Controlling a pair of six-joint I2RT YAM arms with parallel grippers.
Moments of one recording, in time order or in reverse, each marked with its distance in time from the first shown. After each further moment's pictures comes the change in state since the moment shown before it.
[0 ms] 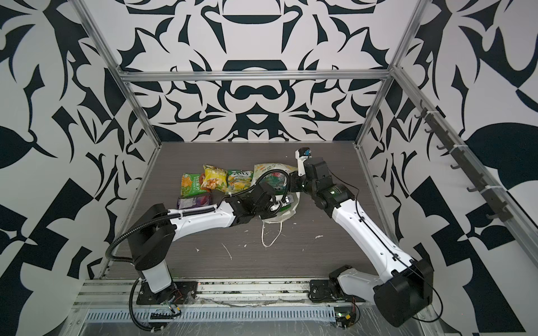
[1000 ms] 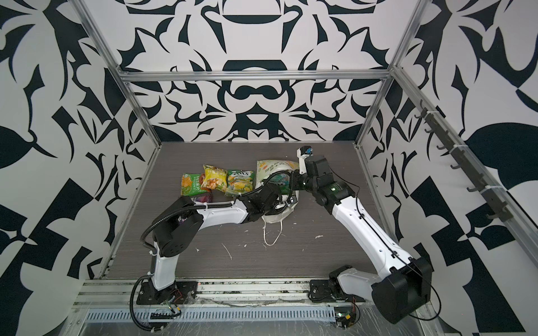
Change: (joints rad) left arm 0.027 0.229 0.080 0.132 -0.071 0.128; right arm -0.022 0.022 0.034 -0.041 -0.015 0.010
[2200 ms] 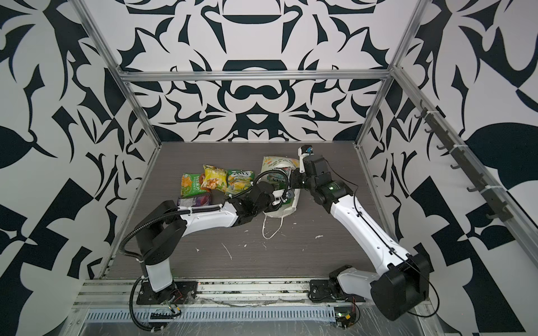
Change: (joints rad) left arm 0.000 -0.155 -0.110 0.127 0.029 -0.053; right arm -0.001 0.022 0.000 0.029 0.086 0.000
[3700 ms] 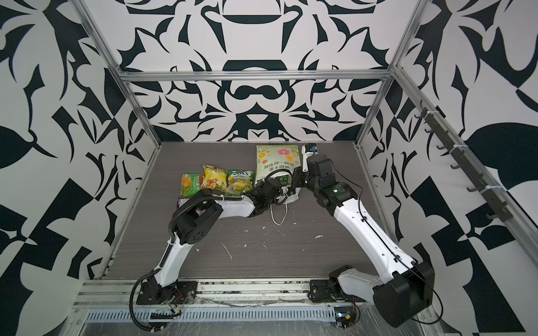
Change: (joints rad) left arm 0.072 0.331 0.205 0.074 -0.246 0.248; right arm -0.019 -0.047 -0.006 0.021 0.008 0.002
